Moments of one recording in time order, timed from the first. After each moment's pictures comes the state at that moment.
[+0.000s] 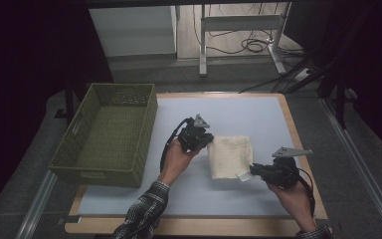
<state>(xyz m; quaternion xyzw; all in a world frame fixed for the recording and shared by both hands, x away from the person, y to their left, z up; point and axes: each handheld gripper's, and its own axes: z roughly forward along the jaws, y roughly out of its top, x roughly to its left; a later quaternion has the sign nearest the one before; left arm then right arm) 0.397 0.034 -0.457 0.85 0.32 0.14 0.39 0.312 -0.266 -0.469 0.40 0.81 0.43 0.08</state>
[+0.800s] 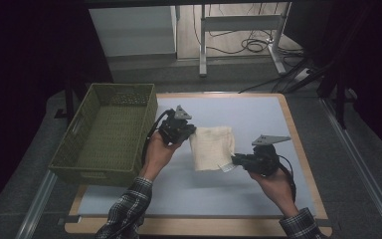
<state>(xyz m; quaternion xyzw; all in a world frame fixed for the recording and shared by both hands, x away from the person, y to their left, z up) 0.394 0.083 -0.427 0.84 0.34 0.18 0.38 0.336 -0.213 -0.452 0.36 0.82 0.44 0.07</state>
